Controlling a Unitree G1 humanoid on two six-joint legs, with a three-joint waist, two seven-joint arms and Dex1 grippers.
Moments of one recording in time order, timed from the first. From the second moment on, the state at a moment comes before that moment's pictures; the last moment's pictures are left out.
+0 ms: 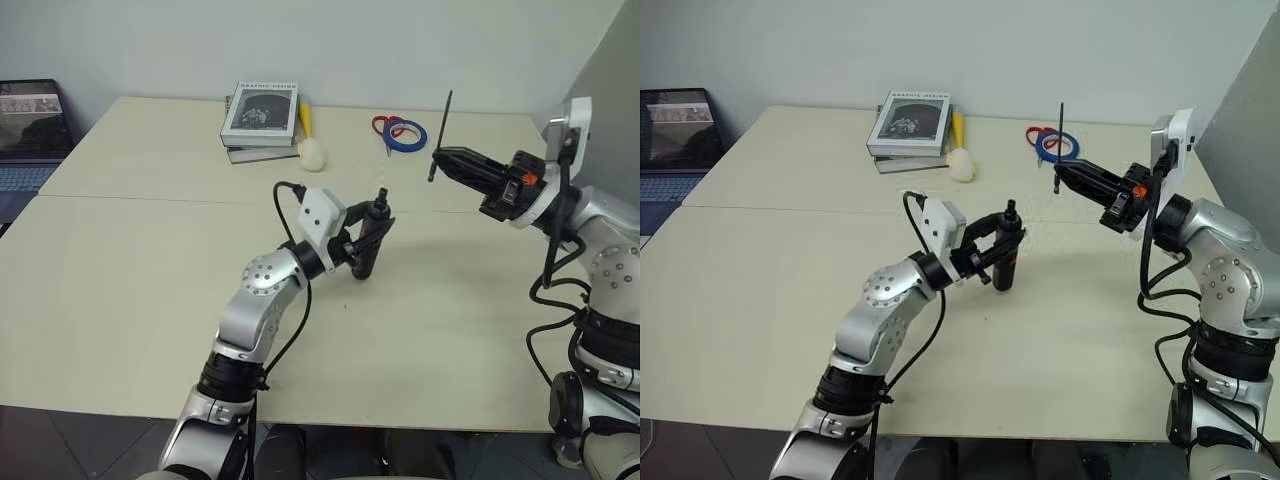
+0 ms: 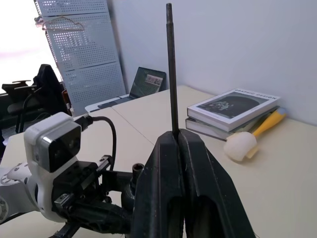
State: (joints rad) left arm -0.48 0.16 -0.17 -0.10 -0.29 0.25 -0.62; right arm -0.66 -0.51 -0.33 -0.27 0.67 0.86 0.84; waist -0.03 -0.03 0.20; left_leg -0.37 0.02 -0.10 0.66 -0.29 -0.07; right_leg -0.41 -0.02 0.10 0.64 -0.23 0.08
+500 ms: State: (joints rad) left arm -0.45 0.15 -0.19 -0.11 -0.26 0.25 -0.62; right arm -0.66 -0.49 -0.29 -0.31 0.82 0.86 0.76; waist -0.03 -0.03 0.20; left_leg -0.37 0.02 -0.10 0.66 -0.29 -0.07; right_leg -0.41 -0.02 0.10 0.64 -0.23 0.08
